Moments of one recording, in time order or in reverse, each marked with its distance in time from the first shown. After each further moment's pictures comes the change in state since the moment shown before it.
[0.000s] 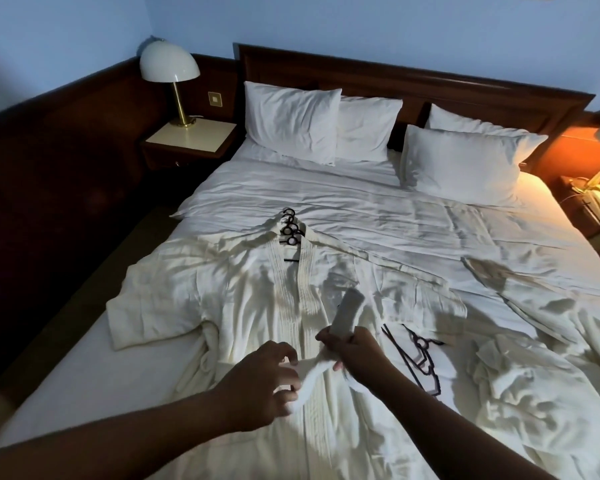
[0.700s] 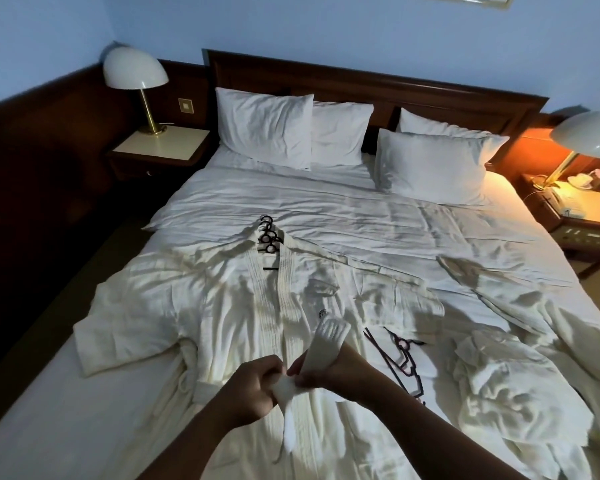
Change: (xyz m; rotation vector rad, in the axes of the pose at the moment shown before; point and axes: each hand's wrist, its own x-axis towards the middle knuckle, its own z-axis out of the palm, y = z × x) left_hand 0.033 -0.009 0.028 -0.532 0.000 -0.350; right_hand -0.018 -0.021 -0.014 -0.048 -0.291 -0.048
